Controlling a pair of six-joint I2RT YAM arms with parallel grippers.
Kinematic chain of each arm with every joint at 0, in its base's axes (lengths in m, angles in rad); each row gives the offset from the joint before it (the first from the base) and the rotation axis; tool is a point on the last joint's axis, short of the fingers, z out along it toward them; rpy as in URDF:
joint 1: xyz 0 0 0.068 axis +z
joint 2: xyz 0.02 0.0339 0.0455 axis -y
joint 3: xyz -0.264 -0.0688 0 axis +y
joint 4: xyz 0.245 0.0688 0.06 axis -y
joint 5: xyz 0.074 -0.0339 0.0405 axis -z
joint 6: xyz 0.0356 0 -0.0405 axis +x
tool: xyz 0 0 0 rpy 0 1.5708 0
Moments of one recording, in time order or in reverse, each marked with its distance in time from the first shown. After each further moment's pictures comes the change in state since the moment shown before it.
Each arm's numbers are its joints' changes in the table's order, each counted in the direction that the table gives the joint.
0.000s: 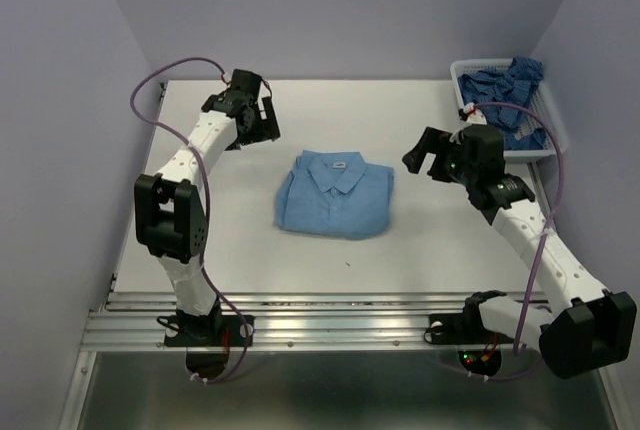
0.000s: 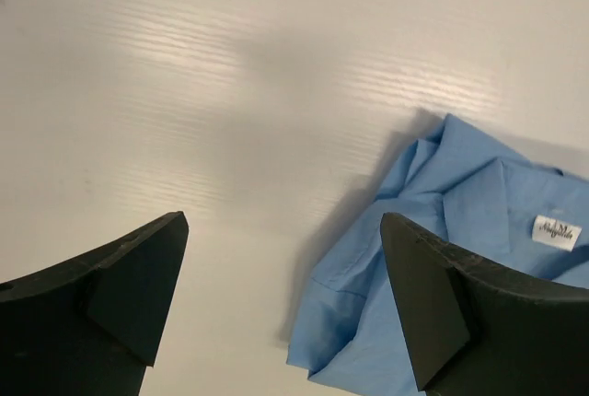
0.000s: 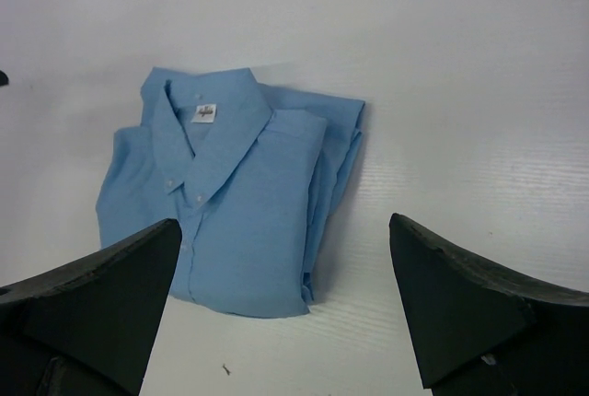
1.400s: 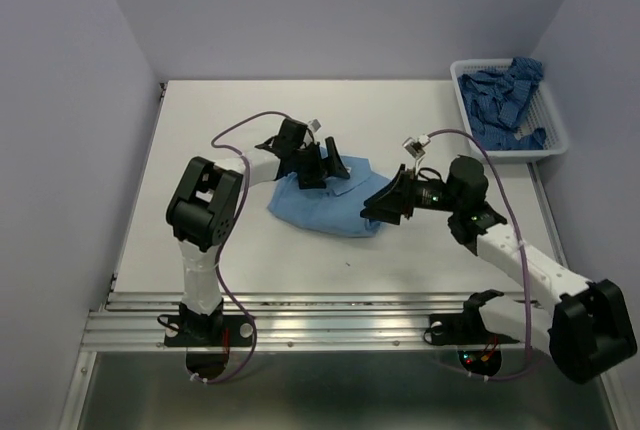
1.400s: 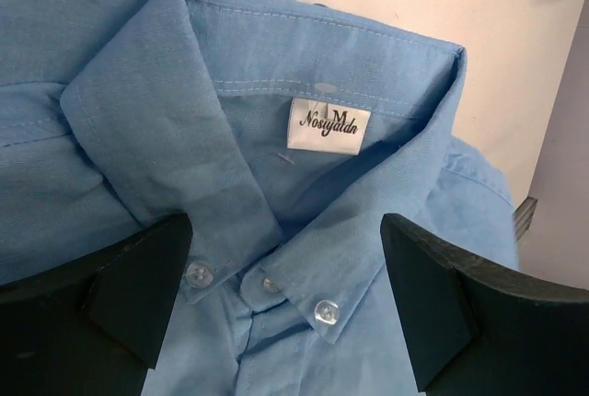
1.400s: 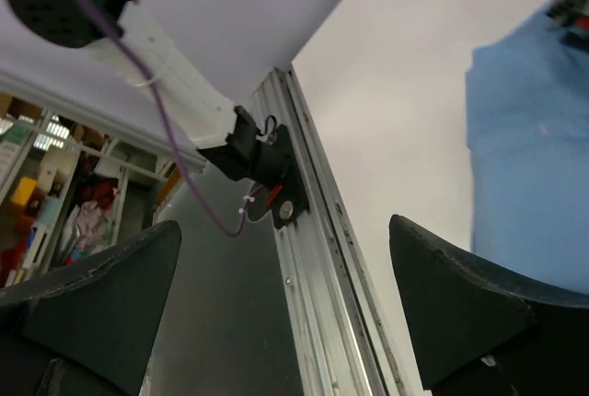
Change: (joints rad) left arm -0.204 -0.154 0.325 0.637 0.592 -0.233; right arm 0.151 -0.036 0.382 0.773 -0.898 0.301
